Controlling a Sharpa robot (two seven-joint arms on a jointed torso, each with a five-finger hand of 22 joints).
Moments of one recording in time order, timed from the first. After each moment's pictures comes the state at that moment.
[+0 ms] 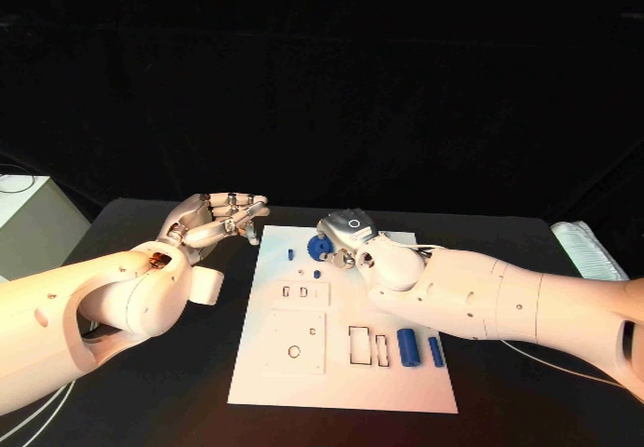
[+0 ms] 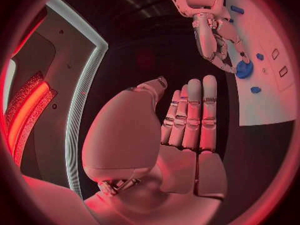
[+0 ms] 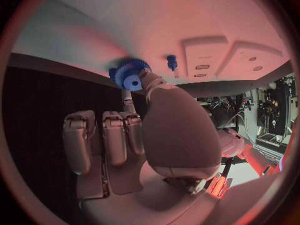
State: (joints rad) left arm 1.24 -0.95 -0.03 1.69 -0.09 -0.40 0.36; left_hand 1.47 -0.21 0.44 0.27 0.07 0.88 0.20 0.22 0.19 1.13 0.13 0.08 0.09 1.03 0.07 0.90 0.65 0.17 0.94 0.16 0.97 0.59; right arm 1.22 -0.44 -0.17 1.19 -1.89 -0.50 -0.40; right_hand 1.40 -0.21 0.29 0.26 0.13 1.03 0.12 0.22 0.34 1.47 0.05 1.57 1.31 1.47 -0.03 1.57 1.31 0.01 1.47 0.08 1.57 1.31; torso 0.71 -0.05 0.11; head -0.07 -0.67
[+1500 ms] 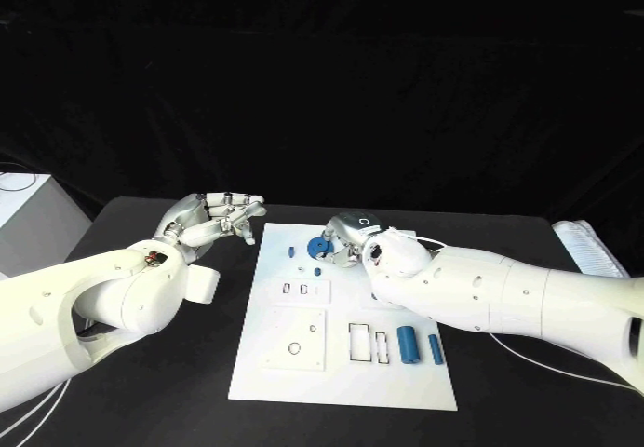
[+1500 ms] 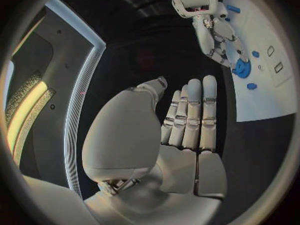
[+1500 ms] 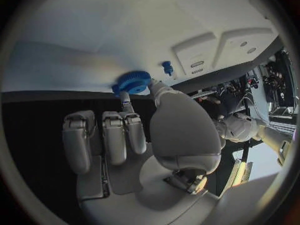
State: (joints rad) left arm 1.24 -0.97 -0.03 1.69 -0.09 -0.40 0.34; left_hand 1.47 -0.21 0.44 0.27 0.07 0.88 0.21 0.22 0.19 1.12 0.14 0.08 0.09 1.03 0.07 0.90 0.65 0.17 0.93 0.16 0.97 0.59; right arm 1.23 -0.46 -0.17 1.17 -1.63 -0.45 -0.34; right_hand 1.20 -0.15 0.27 0.29 0.13 0.95 0.15 0.13 0.31 1.47 0.06 1.57 1.31 1.46 -0.02 1.57 1.31 0.01 1.47 0.09 1.57 1.31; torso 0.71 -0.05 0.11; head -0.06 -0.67
